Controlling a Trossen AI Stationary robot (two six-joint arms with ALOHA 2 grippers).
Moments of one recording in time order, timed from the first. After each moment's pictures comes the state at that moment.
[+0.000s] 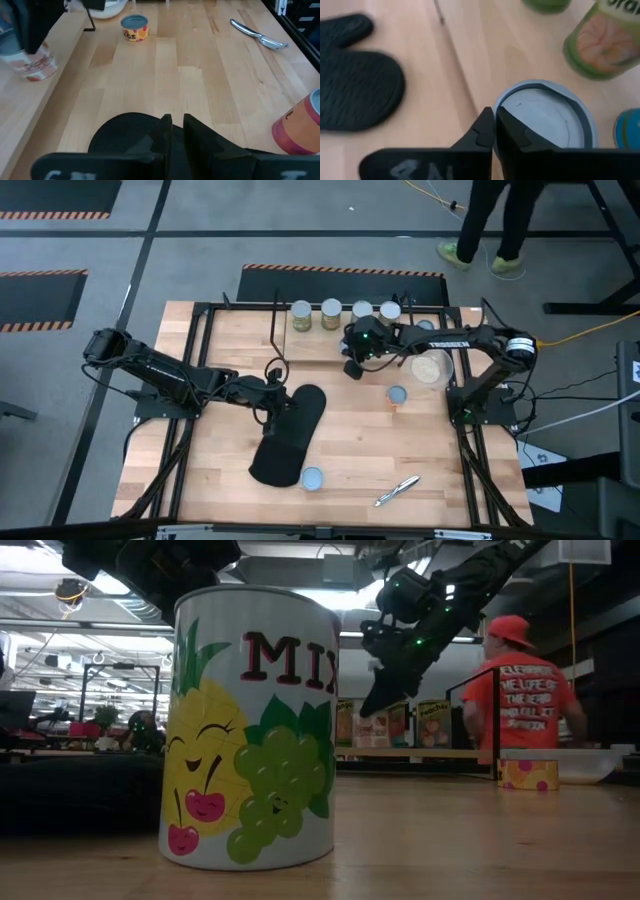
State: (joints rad) left arm -0.18 1.25 0.62 0.12 -0.17 -0.10; right arm -0.33 1.63 0.98 -0.18 -0.01 0.02
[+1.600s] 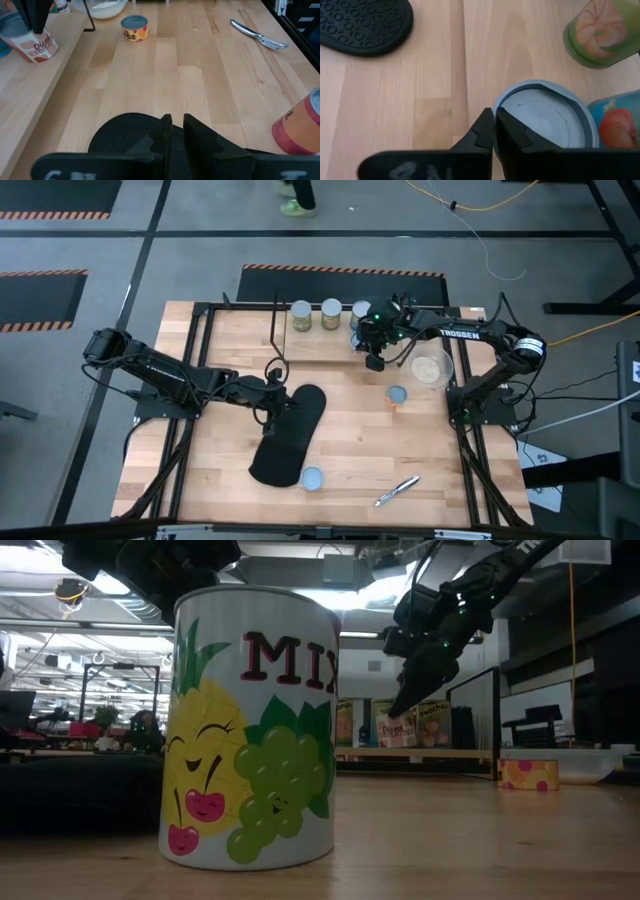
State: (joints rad) left arm -0.18 1.25 0.62 0.12 -0.17 -0.10; right arm -0.52 1.56 0.98 -0.38 -0.26 -0.40
